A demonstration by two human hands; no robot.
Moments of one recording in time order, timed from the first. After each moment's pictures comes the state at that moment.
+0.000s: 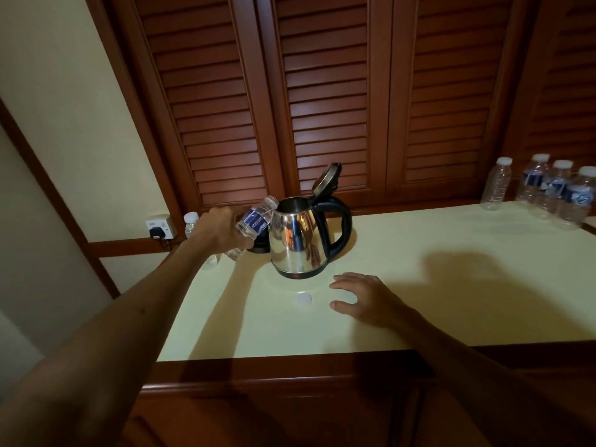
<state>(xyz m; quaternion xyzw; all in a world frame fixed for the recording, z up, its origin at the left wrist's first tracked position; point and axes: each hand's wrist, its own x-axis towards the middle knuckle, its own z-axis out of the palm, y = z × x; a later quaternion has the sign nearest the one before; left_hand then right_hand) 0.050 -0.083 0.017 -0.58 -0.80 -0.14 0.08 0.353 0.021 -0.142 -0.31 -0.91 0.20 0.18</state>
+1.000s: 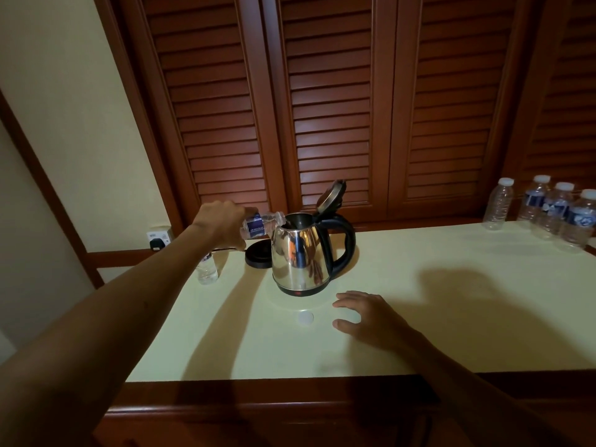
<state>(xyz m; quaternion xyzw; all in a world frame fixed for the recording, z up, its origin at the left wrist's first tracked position) 0.065 -0.073 0.061 -0.57 -0.77 0.09 0.26 0.351 0.023 -0.146 -0.32 -0.90 0.20 0.21</state>
